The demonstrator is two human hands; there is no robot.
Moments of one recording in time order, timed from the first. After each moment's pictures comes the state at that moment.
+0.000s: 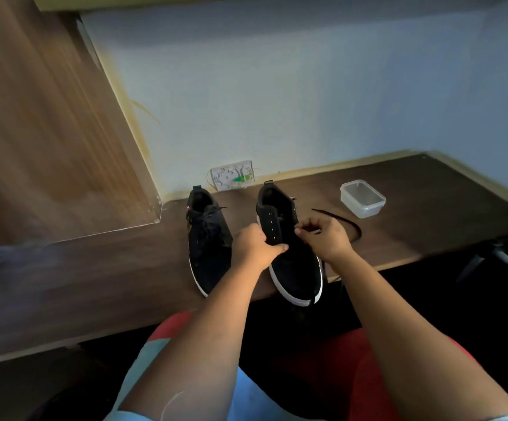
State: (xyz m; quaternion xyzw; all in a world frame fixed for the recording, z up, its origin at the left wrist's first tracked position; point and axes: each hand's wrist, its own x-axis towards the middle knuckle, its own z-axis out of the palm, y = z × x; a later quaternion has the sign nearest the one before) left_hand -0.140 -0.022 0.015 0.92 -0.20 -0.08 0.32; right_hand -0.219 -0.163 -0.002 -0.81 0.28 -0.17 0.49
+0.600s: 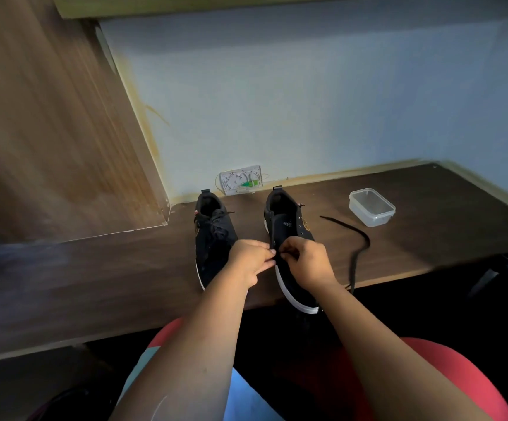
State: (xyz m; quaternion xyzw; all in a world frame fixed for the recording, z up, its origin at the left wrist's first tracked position) left_hand -0.132 -0.011 0.012 0.69 0.04 -0.30 0.66; right_hand -0.207 -0.116 -0.021 -0.89 0.19 -0.20 0.36
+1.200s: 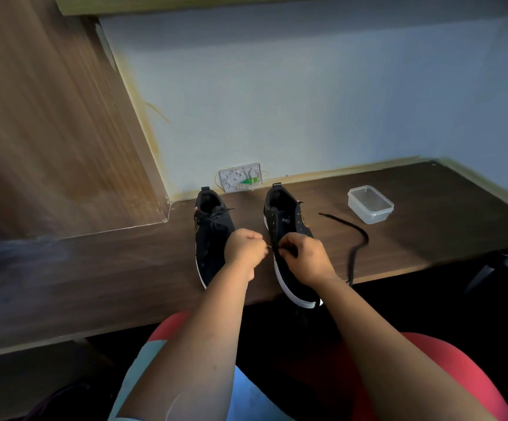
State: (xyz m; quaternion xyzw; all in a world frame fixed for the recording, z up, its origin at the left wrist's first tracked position) left_hand -0.120 -0.011 0.002 0.77 0.00 -0.19 0.60; right_hand -0.209 -0.118 -0.020 -0.90 0.15 -0.20 0.34
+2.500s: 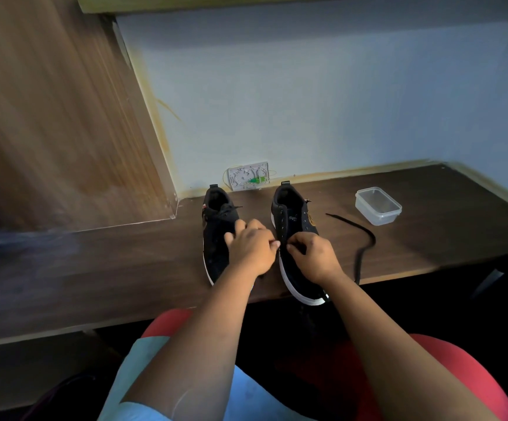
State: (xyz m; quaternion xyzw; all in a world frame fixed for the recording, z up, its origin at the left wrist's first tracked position) left_hand -0.127 0.004 0.012 0.94 -0.30 0.01 0.13; right_hand -0.205 -0.123 -0.024 -0.91 0.16 -0.20 0.33
